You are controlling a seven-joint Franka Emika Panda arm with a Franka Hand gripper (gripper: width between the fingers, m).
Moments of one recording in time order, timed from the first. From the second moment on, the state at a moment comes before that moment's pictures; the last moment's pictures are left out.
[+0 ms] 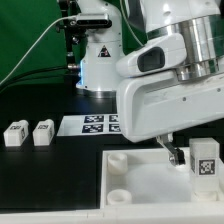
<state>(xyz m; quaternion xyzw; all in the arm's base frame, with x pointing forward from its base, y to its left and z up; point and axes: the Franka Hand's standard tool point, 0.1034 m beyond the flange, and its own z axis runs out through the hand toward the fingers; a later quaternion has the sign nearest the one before) 0.624 0.113 0.081 -0.99 -0.10 -0.08 0.08</state>
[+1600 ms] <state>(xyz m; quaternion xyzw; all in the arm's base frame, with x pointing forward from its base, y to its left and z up) 0.627 0.116 0.073 -0.99 0.01 0.05 0.09</state>
